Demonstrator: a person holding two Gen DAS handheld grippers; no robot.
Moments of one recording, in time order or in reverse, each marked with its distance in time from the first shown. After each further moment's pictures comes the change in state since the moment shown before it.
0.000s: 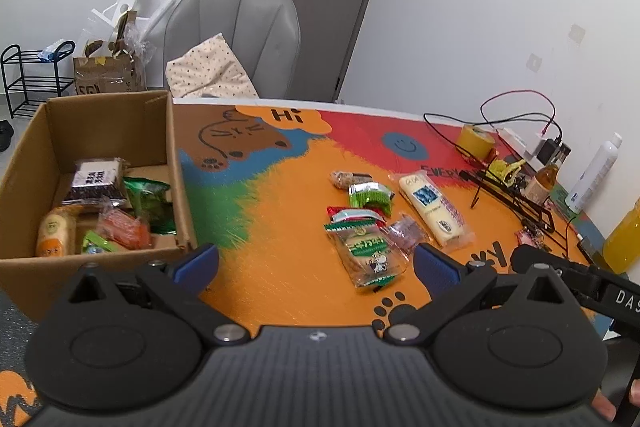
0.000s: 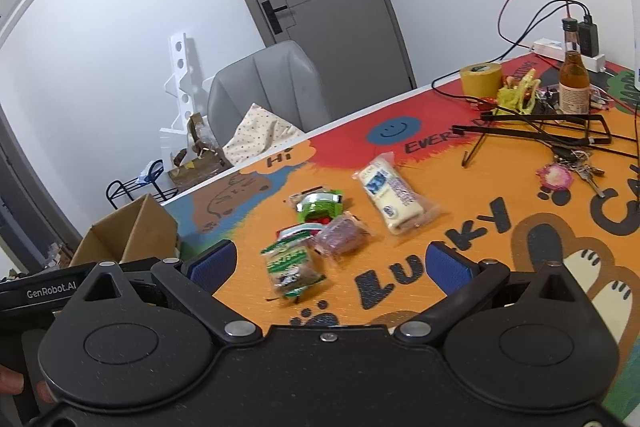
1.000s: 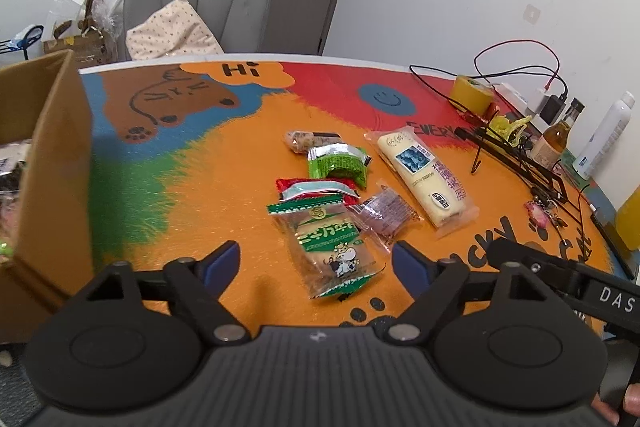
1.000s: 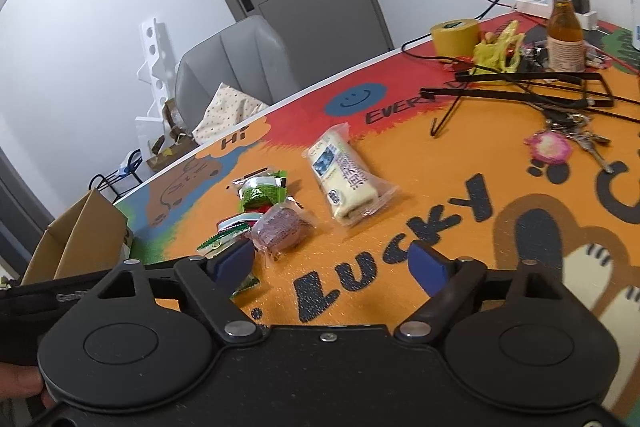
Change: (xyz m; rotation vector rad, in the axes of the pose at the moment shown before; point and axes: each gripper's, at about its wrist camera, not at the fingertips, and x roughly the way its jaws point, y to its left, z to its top) left arm 0.093 -0.039 -0.005 0.041 0.112 -0.027; right arm 0.062 -0.041 0.001 0.038 0.082 -0.017
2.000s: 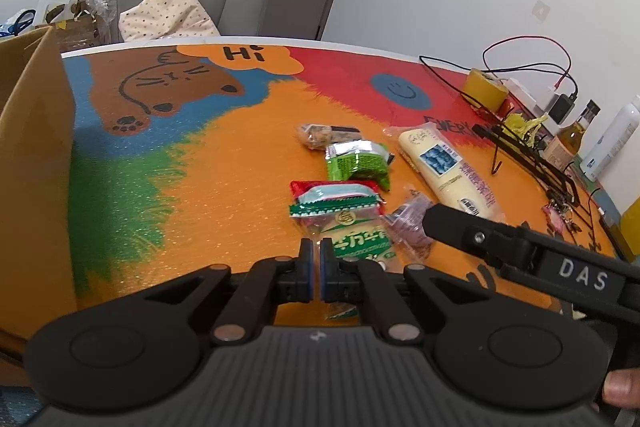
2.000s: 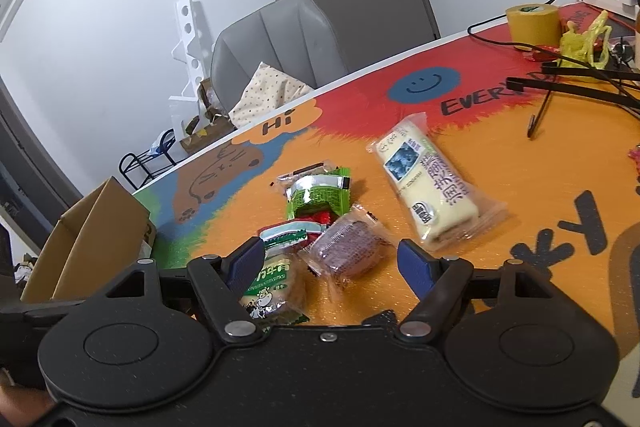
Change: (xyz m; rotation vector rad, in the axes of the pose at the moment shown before) left arm 0.030 0.022 0.010 -0.017 0.040 -0.021; right arm 0.055 0.030 0.010 -0.039 0.050 0.111
